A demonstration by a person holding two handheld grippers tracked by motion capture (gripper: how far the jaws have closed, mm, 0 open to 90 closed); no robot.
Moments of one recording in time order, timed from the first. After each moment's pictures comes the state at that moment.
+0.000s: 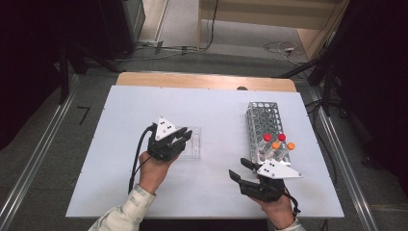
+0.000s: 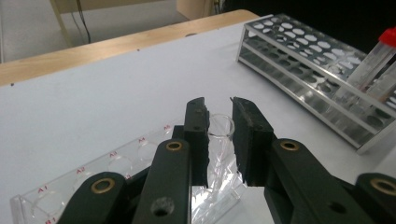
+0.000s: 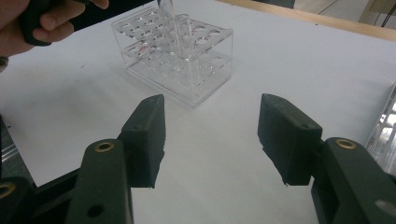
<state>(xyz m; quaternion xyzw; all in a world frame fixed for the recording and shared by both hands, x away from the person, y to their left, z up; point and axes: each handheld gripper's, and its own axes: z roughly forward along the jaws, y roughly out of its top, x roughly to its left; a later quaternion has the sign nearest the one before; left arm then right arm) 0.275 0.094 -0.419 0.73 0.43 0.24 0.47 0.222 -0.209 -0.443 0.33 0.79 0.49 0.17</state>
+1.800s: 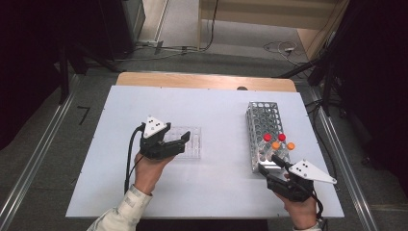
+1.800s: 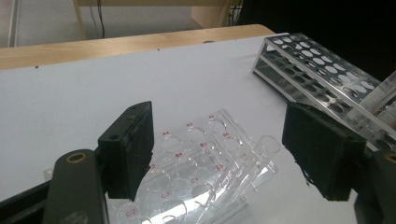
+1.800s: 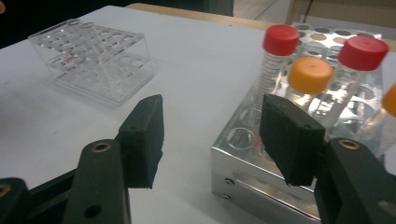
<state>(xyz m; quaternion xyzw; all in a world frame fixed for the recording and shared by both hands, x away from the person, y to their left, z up) 0.274 0.113 -0.417 0.69 0.48 0.23 0.49 0.222 -0.273 -0.441 0.40 0.74 0.48 0.23</state>
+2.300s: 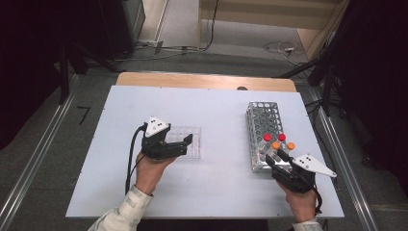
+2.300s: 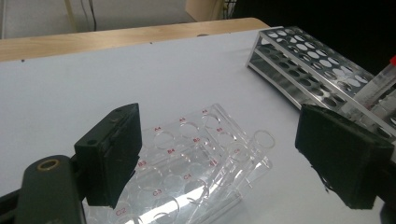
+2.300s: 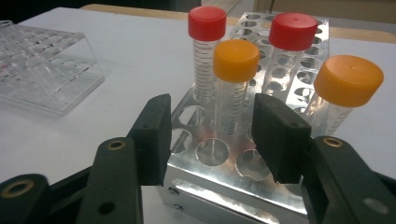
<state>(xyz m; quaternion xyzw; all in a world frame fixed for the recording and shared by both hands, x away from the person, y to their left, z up) 0.277 0.111 -0.419 0.70 0.48 0.21 0.49 0.247 -0.287 -0.456 0.45 0.72 0.46 0.27</state>
